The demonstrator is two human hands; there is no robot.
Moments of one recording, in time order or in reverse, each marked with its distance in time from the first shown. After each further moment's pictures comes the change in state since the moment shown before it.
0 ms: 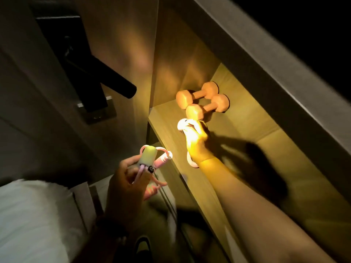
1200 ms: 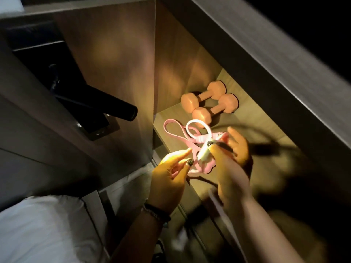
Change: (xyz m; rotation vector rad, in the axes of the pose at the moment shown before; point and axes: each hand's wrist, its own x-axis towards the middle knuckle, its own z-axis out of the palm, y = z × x) left_hand 0.053 0.014 0.057 0.068 -0.179 0.259; right_hand -0.083 -0.048 -0.055 0.961 0.238 0.080
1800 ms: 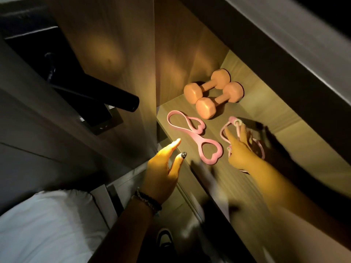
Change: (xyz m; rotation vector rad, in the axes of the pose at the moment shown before) left_hand 0.007 -0.021 -0.027 0.300 -0.107 0.037; right_hand 0.116 0.067 -0.052 -1.498 -0.367 -0.169
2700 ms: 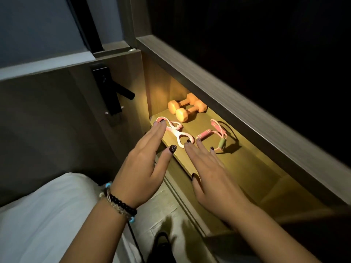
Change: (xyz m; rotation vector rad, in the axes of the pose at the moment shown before) left_hand -0.239 0.200 -0.047 0.332 0.031 0.407; right_hand -0.381 0.000 -0.063 0.148 0.317 -0.621
